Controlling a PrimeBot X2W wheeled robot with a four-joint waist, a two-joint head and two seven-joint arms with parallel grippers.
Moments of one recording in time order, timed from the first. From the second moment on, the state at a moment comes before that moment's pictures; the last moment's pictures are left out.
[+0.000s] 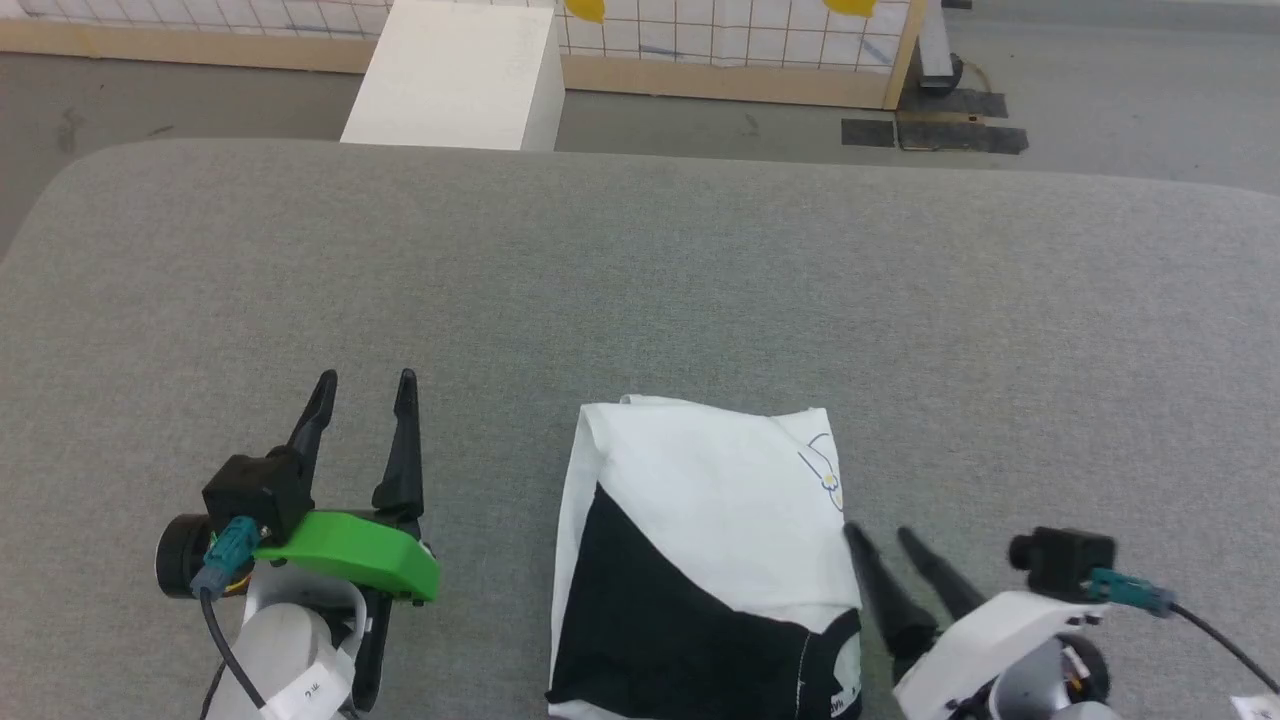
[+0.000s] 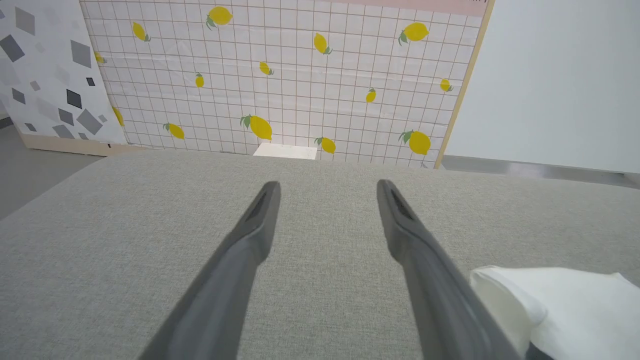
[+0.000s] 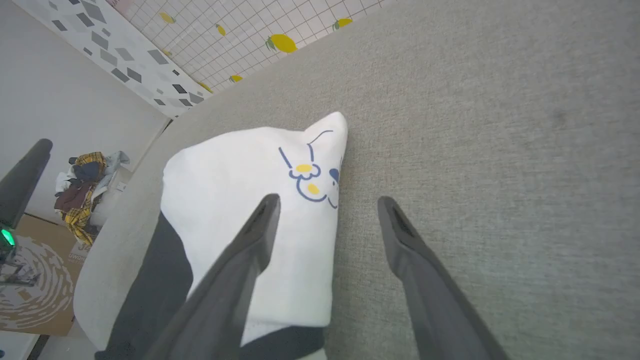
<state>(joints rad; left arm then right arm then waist) -0.20 0.12 -0.03 0.24 -0.20 -0.11 -0.26 0.00 -0.05 0.14 0.17 0.58 0.13 0.11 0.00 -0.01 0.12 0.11</state>
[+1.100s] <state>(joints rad) -0.18 0.10 0.03 0.13 -0.20 -0.11 -0.26 -0.35 -0.38 0.27 0.11 -0.08 0.13 0.64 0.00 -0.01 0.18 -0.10</state>
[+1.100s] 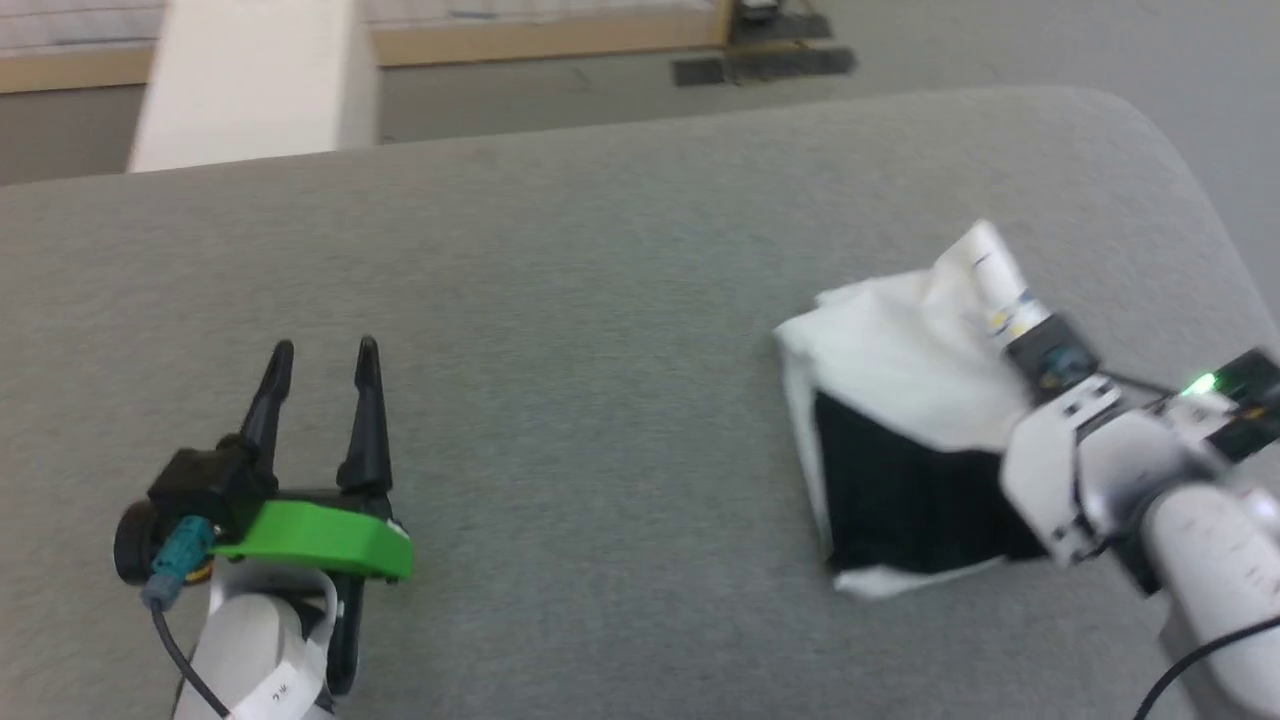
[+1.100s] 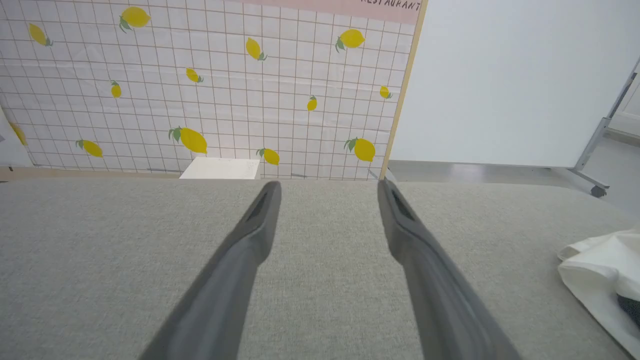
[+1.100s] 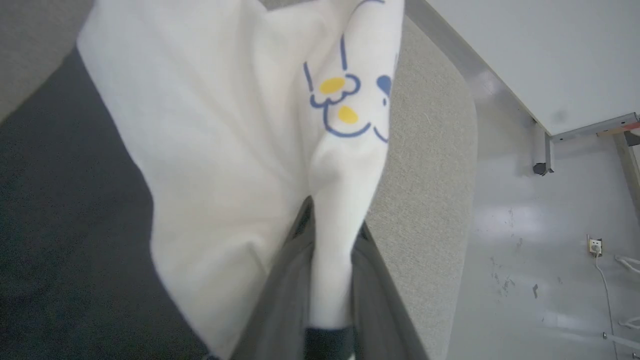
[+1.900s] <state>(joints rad) -0.33 0.22 0.00 0.05 -0.16 -0.12 -0.23 -0.67 -0.32 -0.17 0.46 -0.33 0.13 0.33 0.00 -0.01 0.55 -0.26</state>
